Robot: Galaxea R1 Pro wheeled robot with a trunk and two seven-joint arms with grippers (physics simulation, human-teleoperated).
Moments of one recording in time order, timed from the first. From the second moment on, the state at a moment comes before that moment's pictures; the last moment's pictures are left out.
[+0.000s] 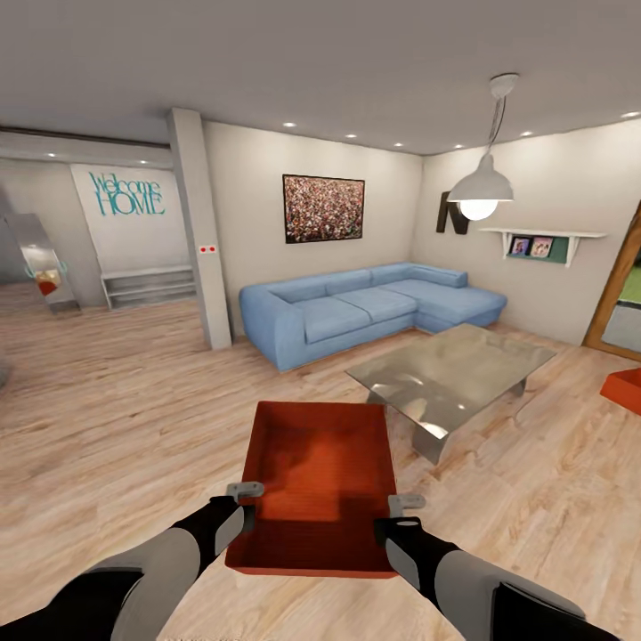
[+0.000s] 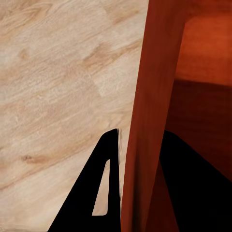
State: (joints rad) left arm -0.83 -0.11 0.04 -0.08 0.06 0.29 0.25; right arm -0.78 0.13 1.23 -0.06 -1.19 0.07 -0.27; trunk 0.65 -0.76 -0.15
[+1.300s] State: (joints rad) left arm -0.83 -0.11 0.06 -0.09 0.04 0.29 0.24; right arm -0.78 0.13 1.22 -0.06 -1.19 0.07 -0.27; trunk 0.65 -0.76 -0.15
